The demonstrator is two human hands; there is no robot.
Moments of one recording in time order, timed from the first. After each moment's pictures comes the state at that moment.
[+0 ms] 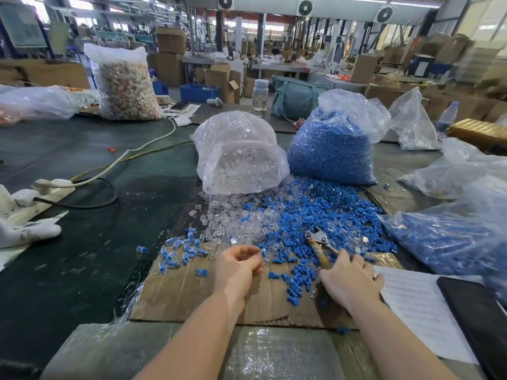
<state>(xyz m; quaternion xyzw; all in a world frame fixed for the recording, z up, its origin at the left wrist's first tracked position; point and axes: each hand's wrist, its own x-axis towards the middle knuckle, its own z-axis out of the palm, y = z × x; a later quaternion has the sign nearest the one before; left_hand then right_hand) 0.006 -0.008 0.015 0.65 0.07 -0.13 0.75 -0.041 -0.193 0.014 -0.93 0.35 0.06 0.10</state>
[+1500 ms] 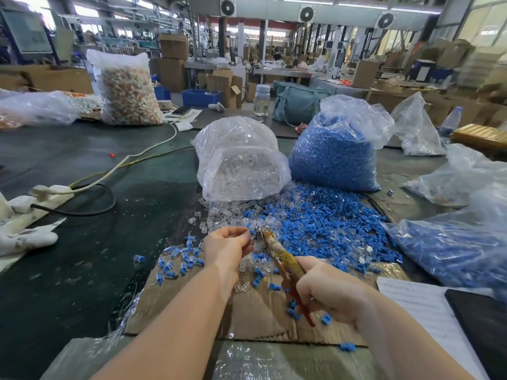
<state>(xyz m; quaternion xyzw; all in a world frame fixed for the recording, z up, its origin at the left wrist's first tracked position) 0.047 -0.008 0.047 0.60 0.13 -0.08 0.78 -0.044 -0.152 0.071 -0.79 0.15 0.22 0.56</state>
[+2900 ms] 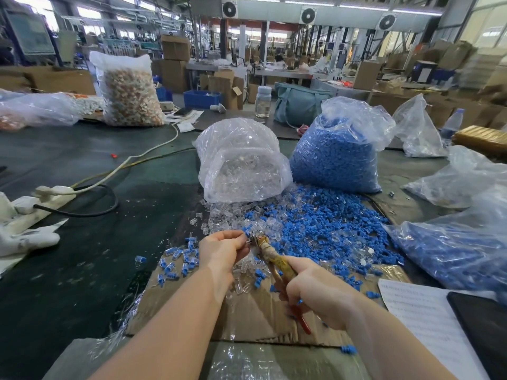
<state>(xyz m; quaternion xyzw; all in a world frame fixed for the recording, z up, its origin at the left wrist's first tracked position) 0.055 0.000 0.041 0.58 0.15 -0.09 0.79 -0.043 -0.136 0.069 -0.79 0.11 0.18 0.57</state>
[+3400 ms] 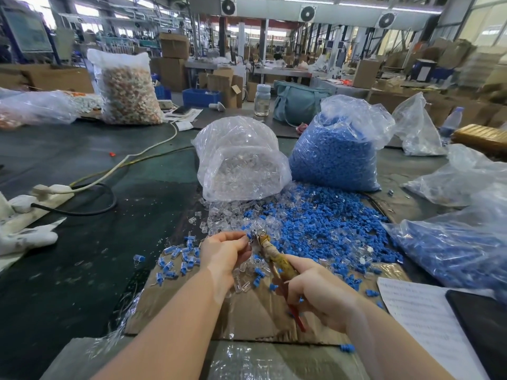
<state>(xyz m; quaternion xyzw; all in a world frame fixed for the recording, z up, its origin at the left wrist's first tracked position) 0.054 -0.001 0.034 0.60 0.15 -0.11 0.78 -0.043 -0.139 0.062 -0.75 0.11 0.17 0.63</state>
